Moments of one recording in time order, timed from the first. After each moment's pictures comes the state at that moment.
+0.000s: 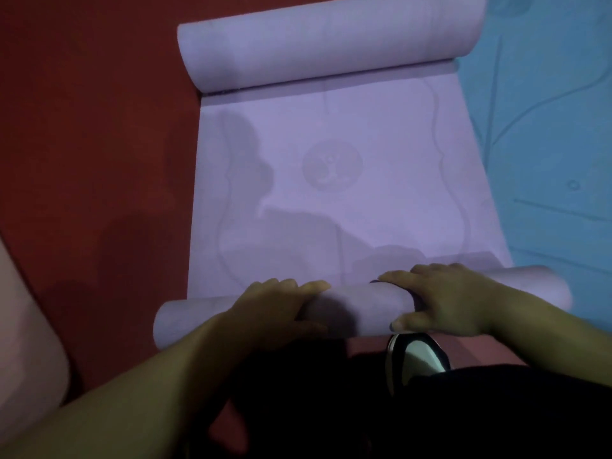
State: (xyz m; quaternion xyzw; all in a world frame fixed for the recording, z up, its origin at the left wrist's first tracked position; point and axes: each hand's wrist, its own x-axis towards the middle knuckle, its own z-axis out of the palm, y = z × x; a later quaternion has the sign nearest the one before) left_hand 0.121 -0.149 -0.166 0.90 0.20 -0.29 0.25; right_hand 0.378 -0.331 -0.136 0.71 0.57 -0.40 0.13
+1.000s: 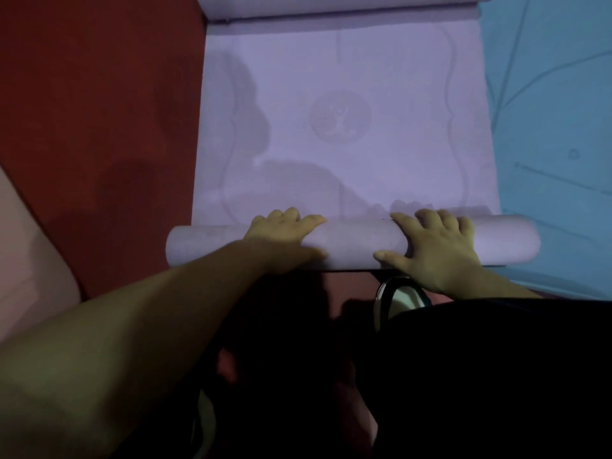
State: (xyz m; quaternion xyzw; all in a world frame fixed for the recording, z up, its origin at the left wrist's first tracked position) left_hand 0.130 -0.151 -0.181 0.90 0.27 -0.28 0.20; right_hand 0.344 -0.355 -0.167 0.85 0.47 -0.23 0.10
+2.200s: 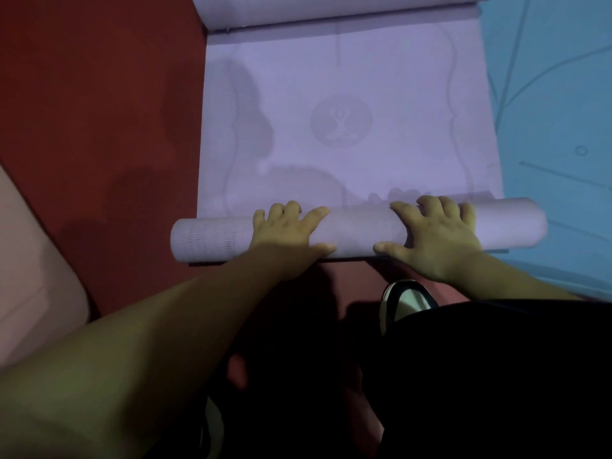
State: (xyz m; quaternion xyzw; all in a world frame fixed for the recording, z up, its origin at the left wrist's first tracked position) left_hand 0.138 -0.164 -0.178 0.91 0.33 -0.18 0.15; right_hand 0.352 -0.337 -0.168 0.85 0.48 -0.20 0.10
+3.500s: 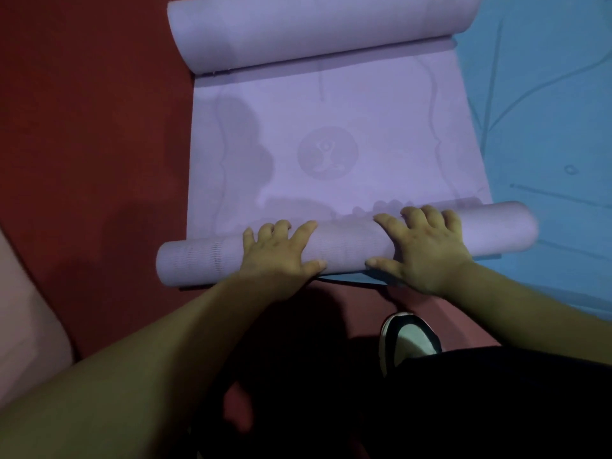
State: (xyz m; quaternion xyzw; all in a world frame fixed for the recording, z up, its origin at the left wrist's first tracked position) left_hand 0.164 -0.143 -0.171 0.90 0.34 -0.20 0.16; right_hand 0.374 -0.311 -0.170 0.83 0.53 -0.16 0.10
